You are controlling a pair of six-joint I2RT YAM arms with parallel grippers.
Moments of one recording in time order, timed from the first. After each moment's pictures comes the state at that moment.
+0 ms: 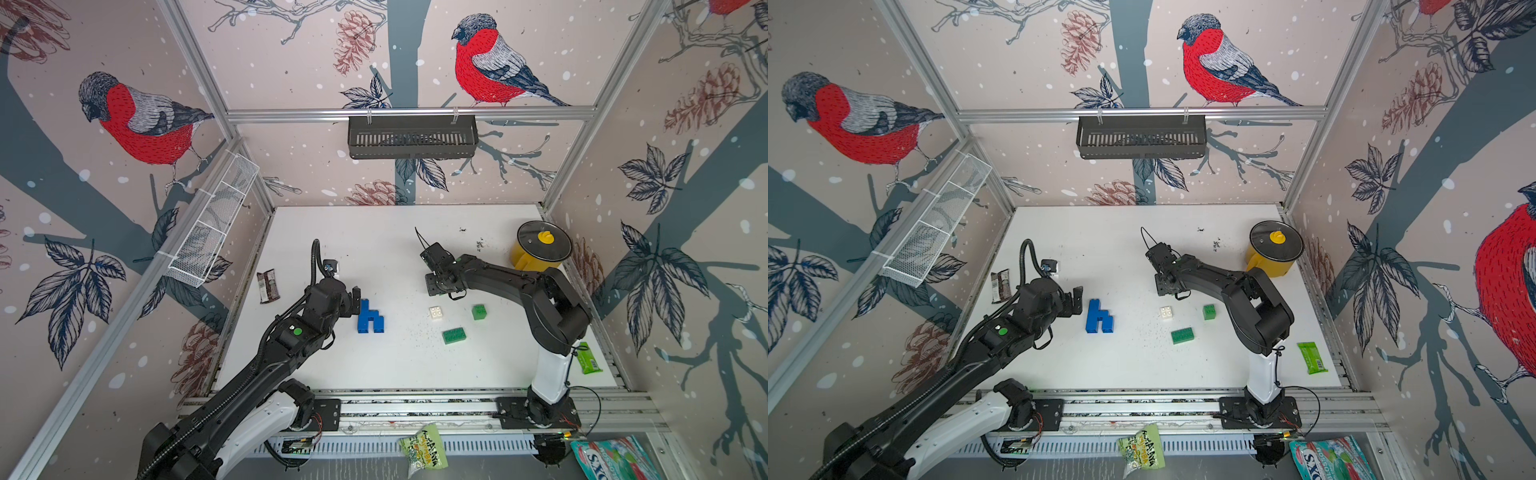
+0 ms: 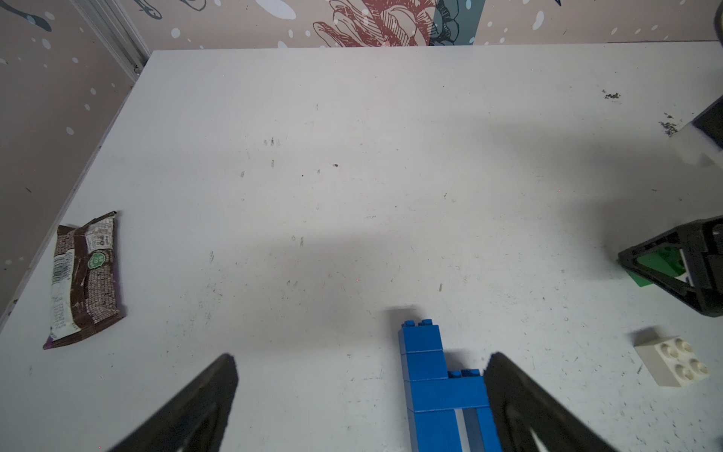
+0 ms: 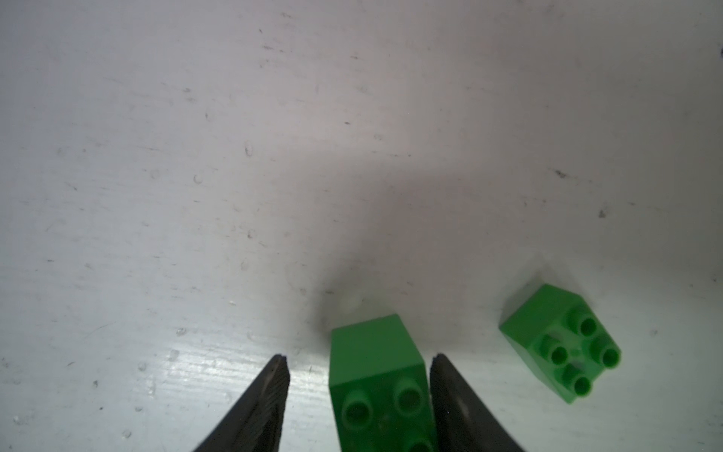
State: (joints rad) left arm -0.55 0.86 0.62 -0.42 -0.38 -0.32; right arm 0.69 1.89 1.25 -0.55 0.22 0.42
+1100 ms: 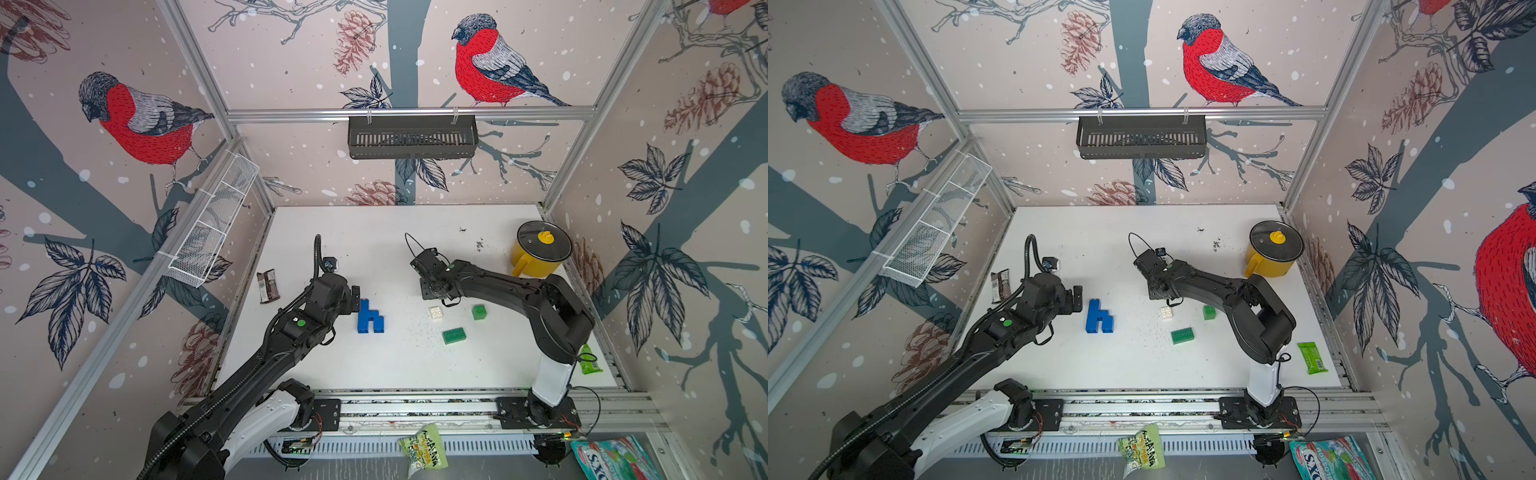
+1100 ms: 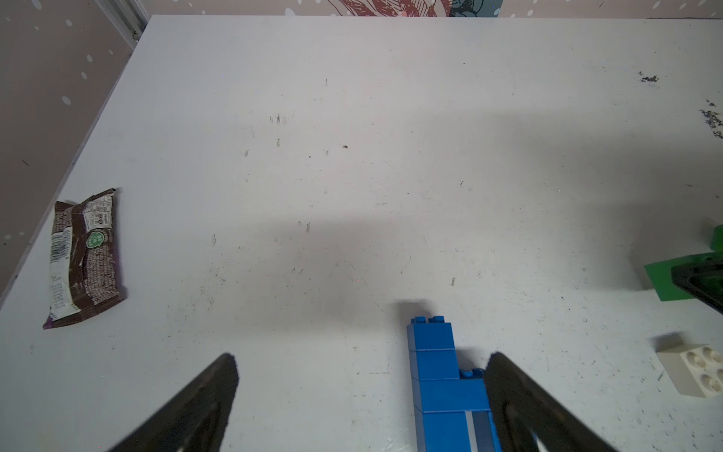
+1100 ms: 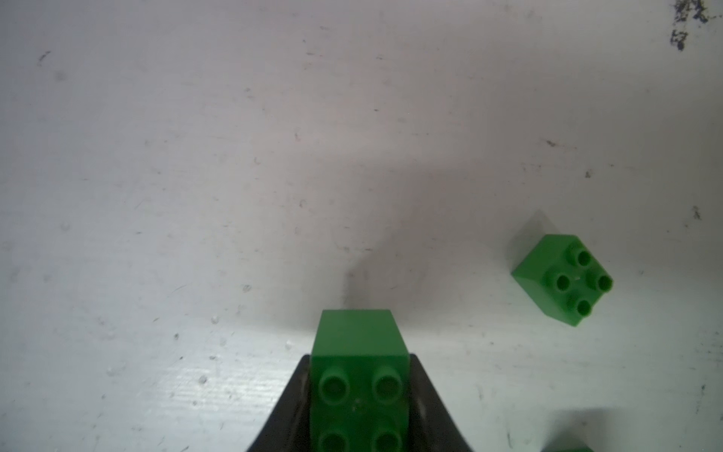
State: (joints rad) left arm -0.51 0.92 0.65 -0.44 -0.35 -0.34; right arm 0.81 1.83 1.25 -0.60 0.31 0.58
